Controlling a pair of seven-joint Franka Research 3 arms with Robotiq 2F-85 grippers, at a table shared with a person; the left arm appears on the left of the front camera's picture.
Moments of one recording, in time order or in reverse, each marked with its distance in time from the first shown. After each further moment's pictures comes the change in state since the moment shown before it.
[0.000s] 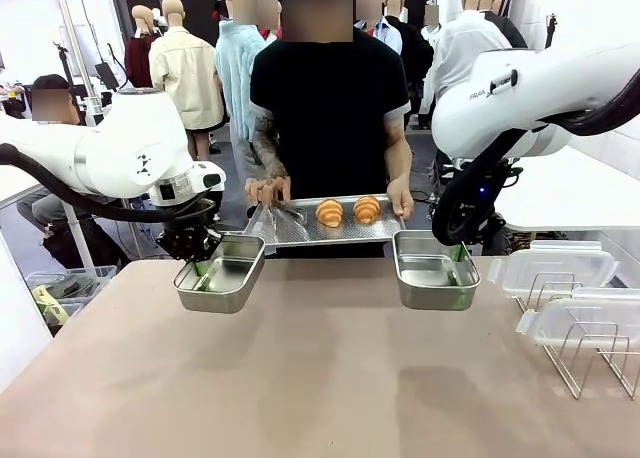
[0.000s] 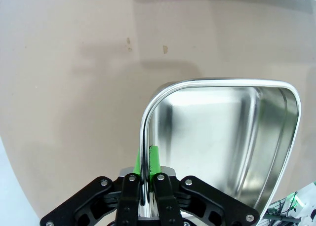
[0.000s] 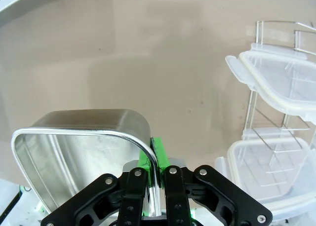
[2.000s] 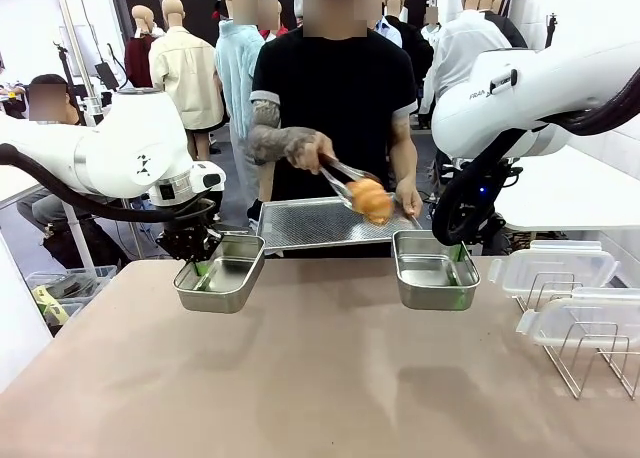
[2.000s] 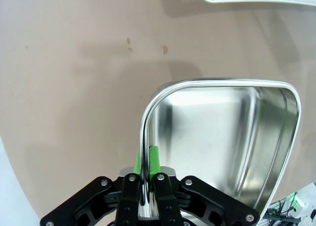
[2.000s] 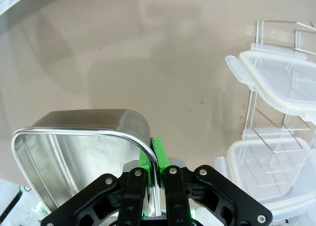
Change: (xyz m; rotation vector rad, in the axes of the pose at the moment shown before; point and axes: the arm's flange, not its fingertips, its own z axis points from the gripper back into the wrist) left arm 0.000 0.000 0.000 0.000 0.000 0.001; right arm 0.000 0.000 0.000 0.000 0.000 0.000
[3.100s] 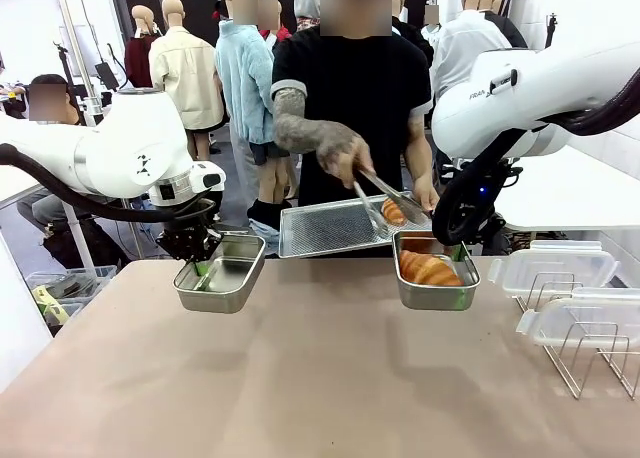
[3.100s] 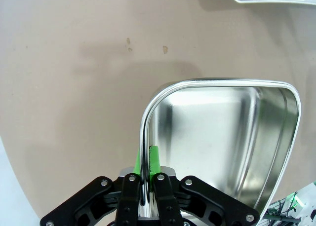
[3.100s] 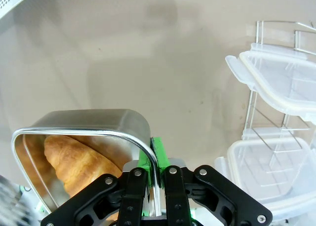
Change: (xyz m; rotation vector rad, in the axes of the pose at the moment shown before) left arm 0.000 0.000 0.000 0.000 0.000 0.000; right arm 0.000 0.000 0.000 0.000 0.000 0.000
